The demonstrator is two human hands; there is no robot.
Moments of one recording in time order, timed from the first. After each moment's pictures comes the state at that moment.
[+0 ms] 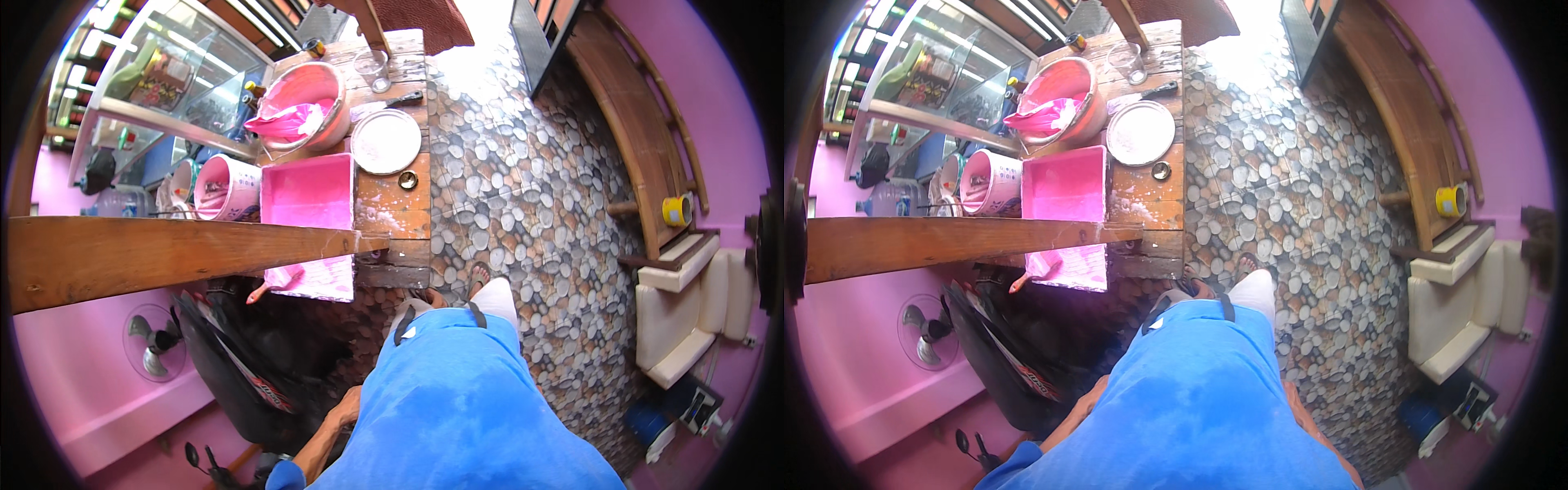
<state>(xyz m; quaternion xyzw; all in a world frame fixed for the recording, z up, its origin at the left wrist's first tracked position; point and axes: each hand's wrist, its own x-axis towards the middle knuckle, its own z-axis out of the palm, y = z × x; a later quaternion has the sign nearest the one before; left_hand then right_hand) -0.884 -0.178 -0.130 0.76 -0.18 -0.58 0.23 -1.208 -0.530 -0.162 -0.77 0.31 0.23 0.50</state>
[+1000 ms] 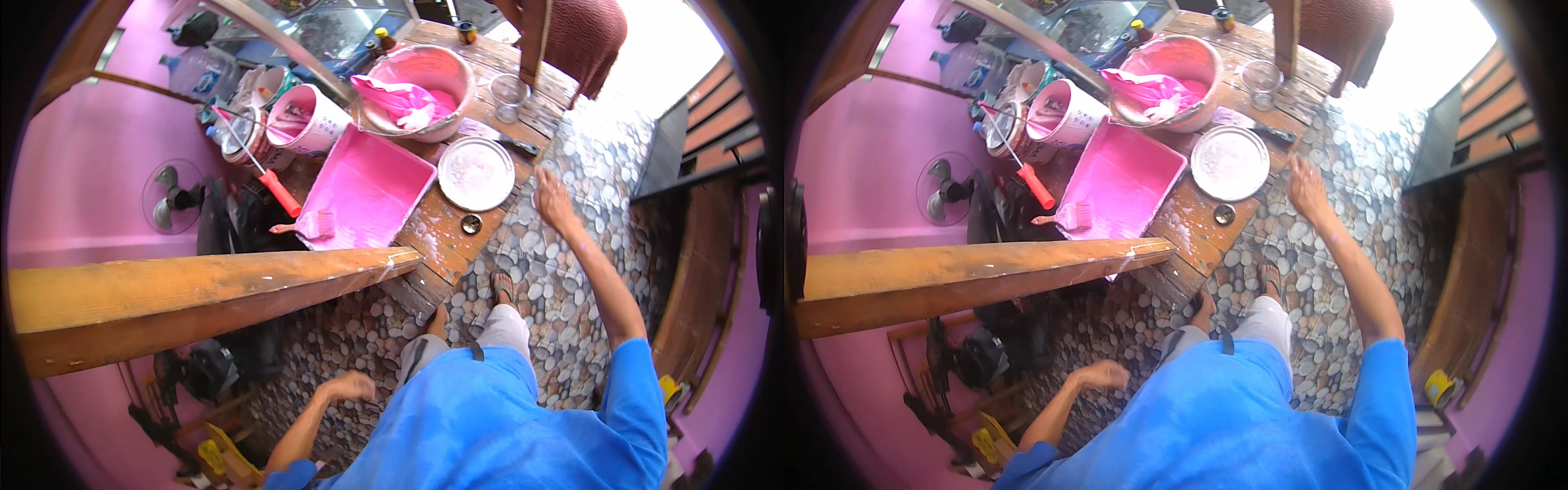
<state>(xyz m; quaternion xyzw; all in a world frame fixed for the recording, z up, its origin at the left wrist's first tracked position) -0.925 -0.273 -0.153 0.67 0.01 -0.66 0.34 -0.677 -0.842 -0.284 -0.97 -0.03 -0.11 0.20</state>
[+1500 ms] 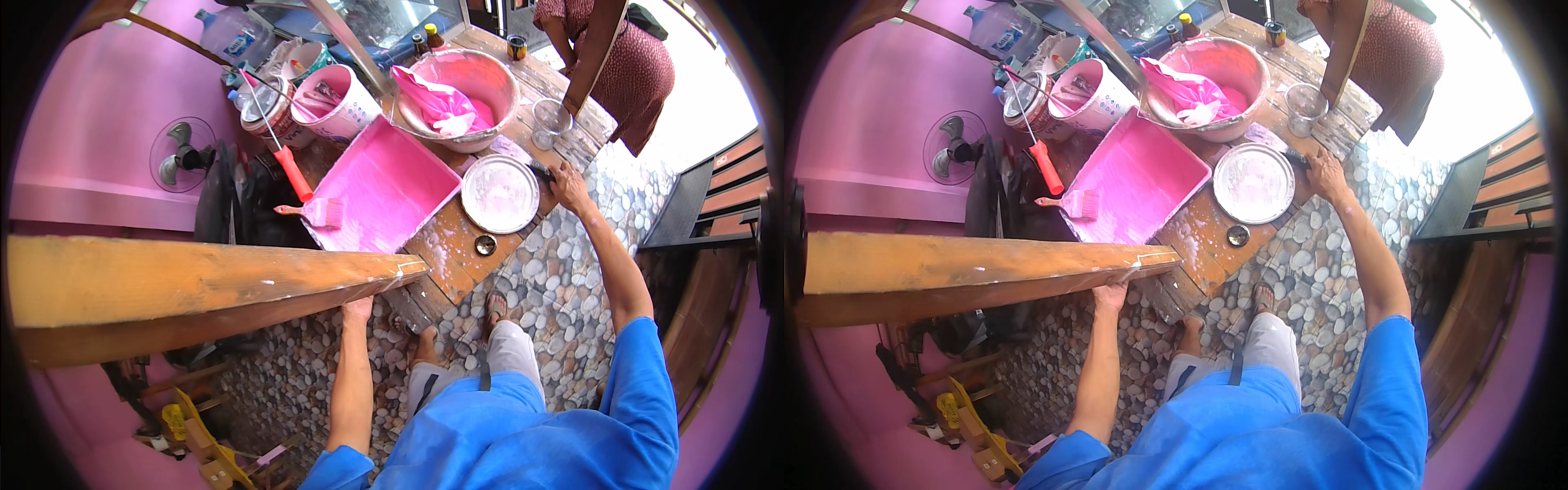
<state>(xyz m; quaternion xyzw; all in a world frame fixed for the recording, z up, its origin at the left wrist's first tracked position) -0.781 -0.351 -0.284 0.30 0.36 0.09 0.88 -0.559 -0.869 -0.278 -0.98 -0.12 0.00 0.17</state>
